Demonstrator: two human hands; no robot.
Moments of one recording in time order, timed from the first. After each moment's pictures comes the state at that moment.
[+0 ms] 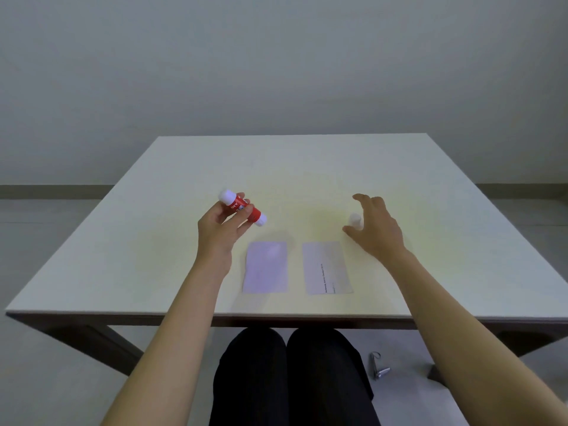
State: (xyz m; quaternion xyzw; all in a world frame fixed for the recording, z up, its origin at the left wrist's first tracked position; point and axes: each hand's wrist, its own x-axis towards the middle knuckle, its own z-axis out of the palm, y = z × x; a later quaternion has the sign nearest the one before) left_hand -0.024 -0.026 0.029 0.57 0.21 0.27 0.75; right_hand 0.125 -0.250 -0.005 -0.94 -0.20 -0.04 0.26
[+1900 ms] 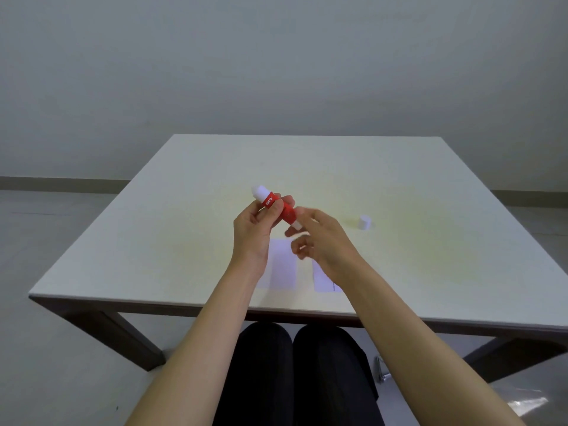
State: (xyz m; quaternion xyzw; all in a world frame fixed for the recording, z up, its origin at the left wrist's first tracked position) left_hand -0.021 -0.064 0.030 0.54 0.13 0.27 0.79; right_hand 0.031 -0.179 0.038 -0.64 -0.13 0.29 0.70
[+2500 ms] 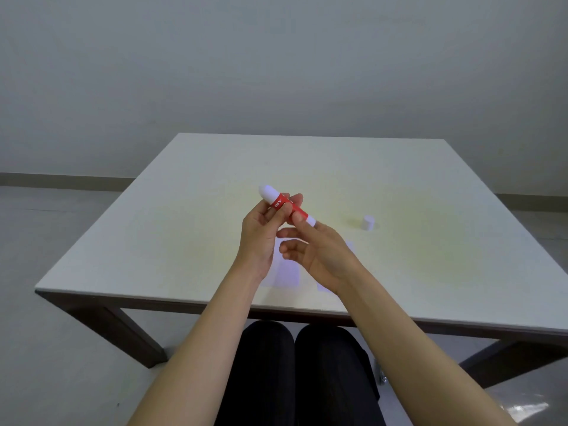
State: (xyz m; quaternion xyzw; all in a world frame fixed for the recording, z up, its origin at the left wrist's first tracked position) left_hand -0.022 -0.061 0.023 0.56 0.09 0.23 0.79; right_hand 0.019 -0.177 0.033 -0.48 -0.16 0.38 0.77
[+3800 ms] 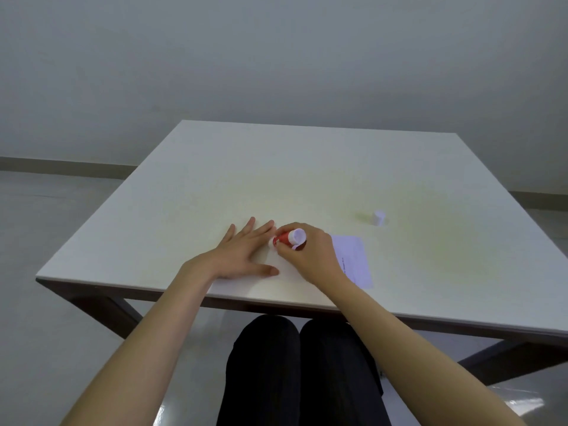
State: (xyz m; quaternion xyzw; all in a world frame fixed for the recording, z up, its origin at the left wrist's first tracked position) left_hand -0.052 0.016 -0.015 0.97 0.02 -0.12 0.22; right_hand 0.012 -0.151 -0.009 -0.79 -0.29 0.08 0.53
